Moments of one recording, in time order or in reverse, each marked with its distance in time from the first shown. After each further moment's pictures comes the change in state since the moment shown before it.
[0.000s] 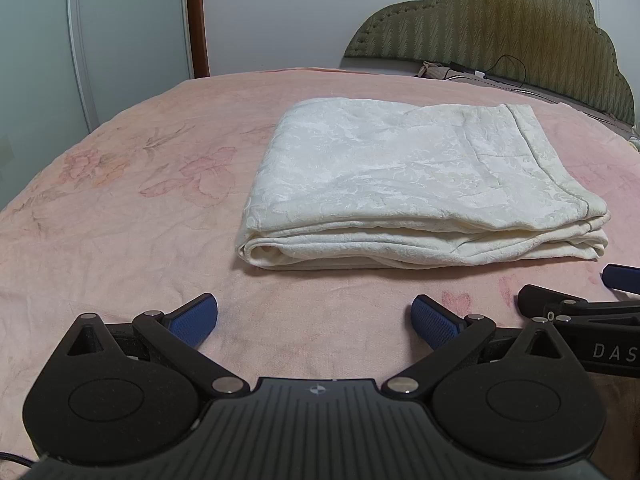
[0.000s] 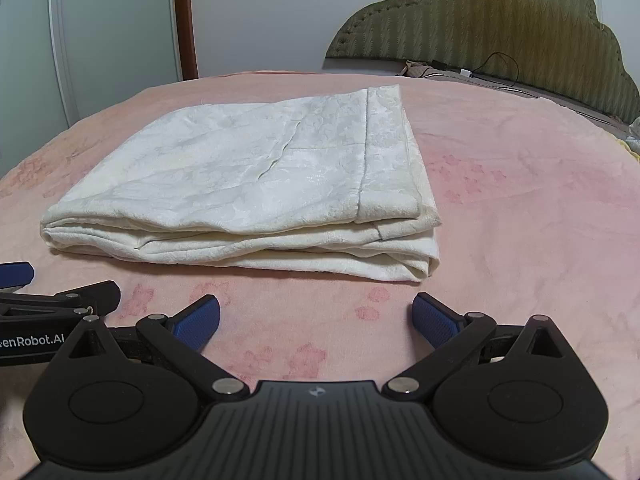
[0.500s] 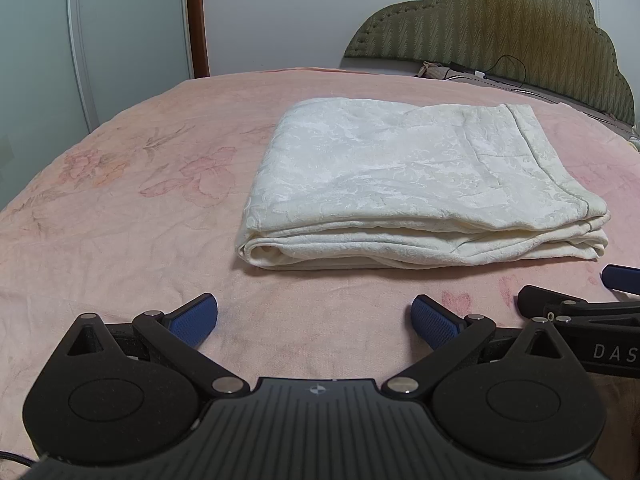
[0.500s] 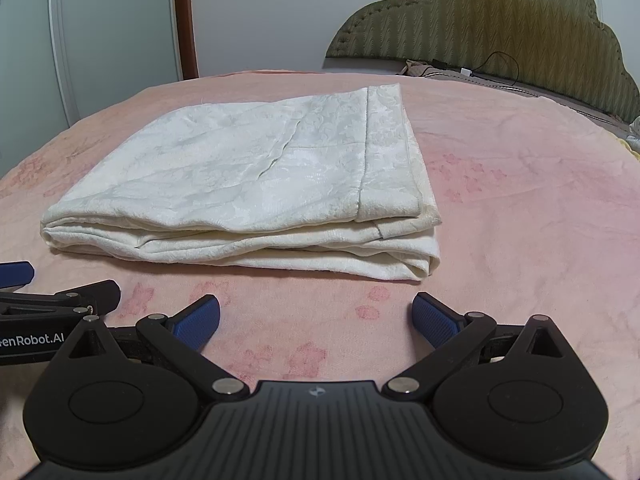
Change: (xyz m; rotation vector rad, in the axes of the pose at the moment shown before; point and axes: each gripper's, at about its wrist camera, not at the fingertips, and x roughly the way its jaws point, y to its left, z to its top) left arm 0.000 0.000 0.000 0.000 0.000 0.000; right arm 0.001 -0.001 0.000 0.005 0.000 0.004
